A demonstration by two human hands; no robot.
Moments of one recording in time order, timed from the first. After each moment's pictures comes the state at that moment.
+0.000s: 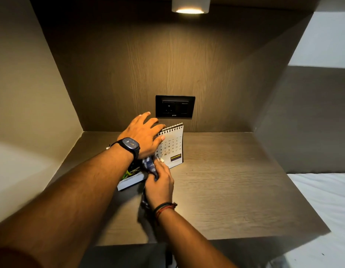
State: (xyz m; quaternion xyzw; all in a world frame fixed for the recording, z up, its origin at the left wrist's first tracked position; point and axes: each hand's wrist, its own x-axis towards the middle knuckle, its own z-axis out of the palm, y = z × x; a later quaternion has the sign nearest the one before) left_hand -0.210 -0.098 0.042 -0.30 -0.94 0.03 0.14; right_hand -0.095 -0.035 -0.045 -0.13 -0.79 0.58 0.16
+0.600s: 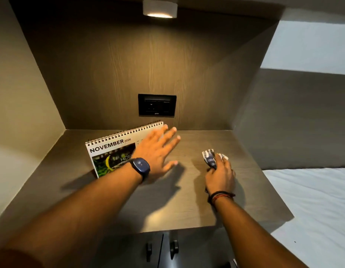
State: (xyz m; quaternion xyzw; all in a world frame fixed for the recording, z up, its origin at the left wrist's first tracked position) left_hand -0.141 -0.025 0.011 -0.40 -0.90 0.03 0.18; right_hand -0.051 0.170 -0.034 -0.29 -0.89 0.26 0.22
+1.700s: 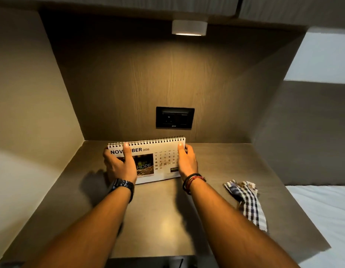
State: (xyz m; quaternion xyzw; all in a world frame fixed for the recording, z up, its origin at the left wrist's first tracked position) left_hand -0.173 -0.108 -0.018 0.21 -0.74 -0.59 0.24; right_hand -0.160 0.055 -0.003 -0.19 -0.75 0.63 0.10
